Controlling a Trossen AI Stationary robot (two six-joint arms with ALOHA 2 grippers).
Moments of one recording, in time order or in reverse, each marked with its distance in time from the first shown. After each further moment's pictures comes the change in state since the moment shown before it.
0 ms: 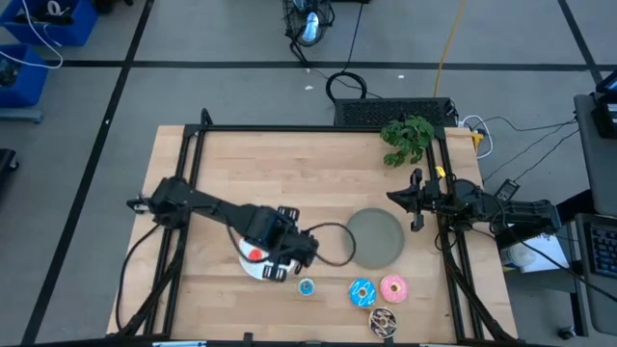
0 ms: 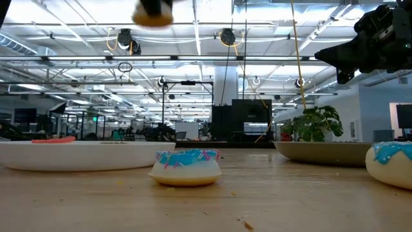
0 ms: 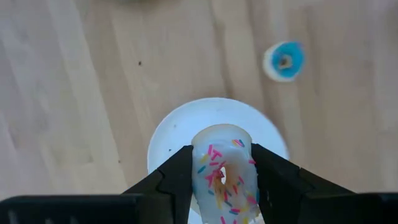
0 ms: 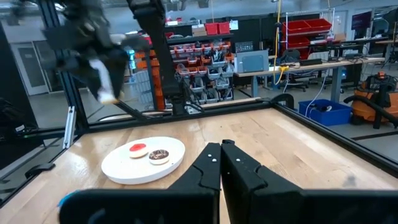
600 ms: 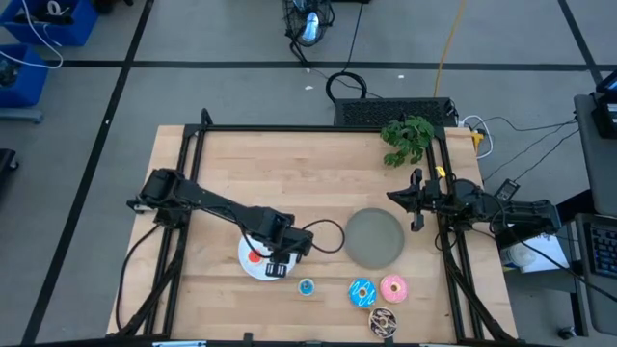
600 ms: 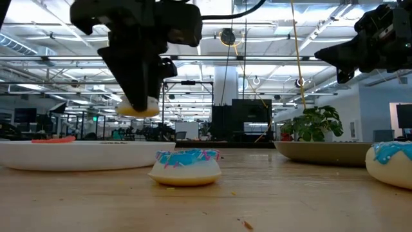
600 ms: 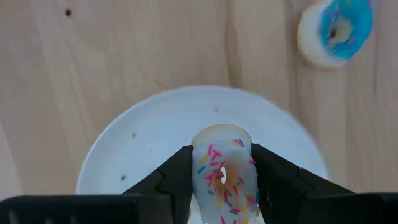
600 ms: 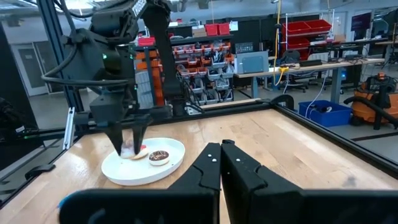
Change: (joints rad) left arm 0.079 -0.089 -0.595 0.544 0.157 -0.005; right arm 0.000 0.000 0.000 0.004 0.001 0.000
